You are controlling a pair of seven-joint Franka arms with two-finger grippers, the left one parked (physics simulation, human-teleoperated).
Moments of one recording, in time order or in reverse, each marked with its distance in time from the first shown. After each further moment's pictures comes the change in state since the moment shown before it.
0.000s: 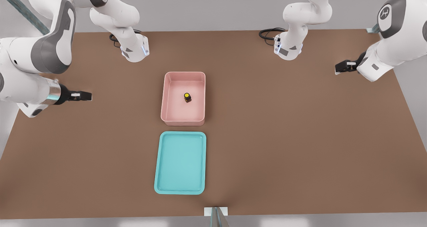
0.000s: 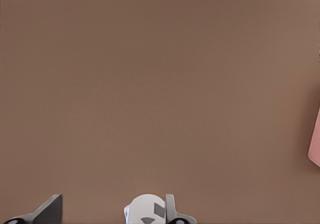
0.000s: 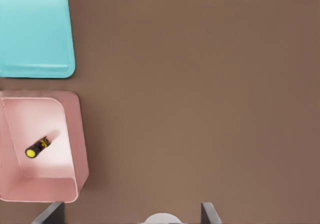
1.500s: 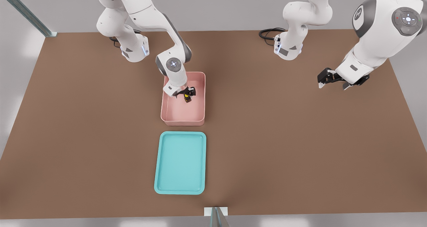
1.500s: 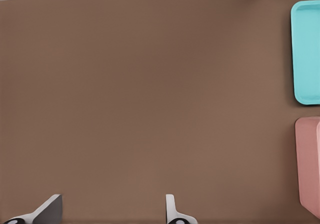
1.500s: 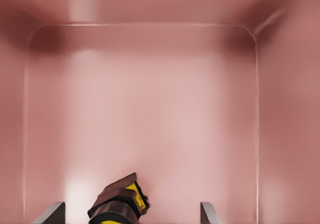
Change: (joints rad) arm 1.218 -0.012 -0.425 -1.163 0.179 1.405 0.601
